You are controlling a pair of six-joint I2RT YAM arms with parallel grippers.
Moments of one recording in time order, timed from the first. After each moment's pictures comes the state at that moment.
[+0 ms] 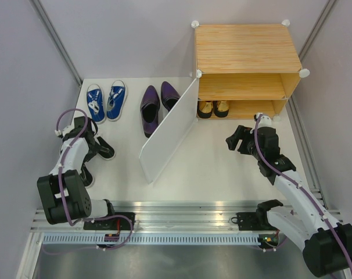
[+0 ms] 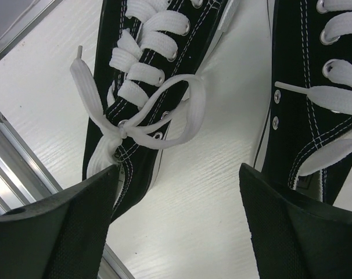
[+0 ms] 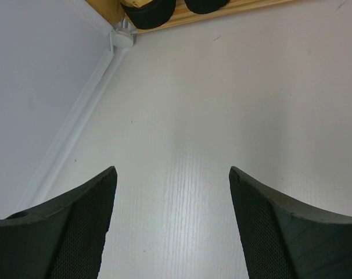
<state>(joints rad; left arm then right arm) 0.23 1.35 0.87 -0.74 -0.49 -0.66 0.25 0.90 0.58 -0.19 -0.05 0.44</state>
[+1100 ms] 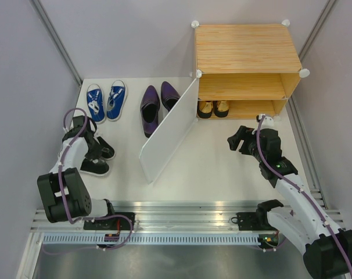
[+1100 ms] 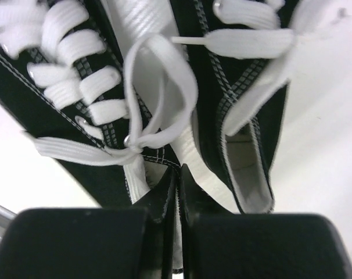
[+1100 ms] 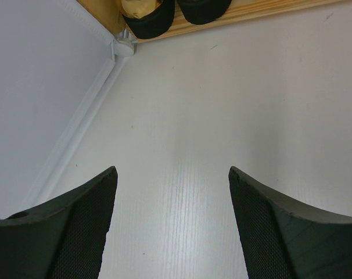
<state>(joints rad) 0.24 1.38 0.87 -0.67 -0.19 -0.54 0.25 0.84 0.57 -0.19 -0.03 0.44</state>
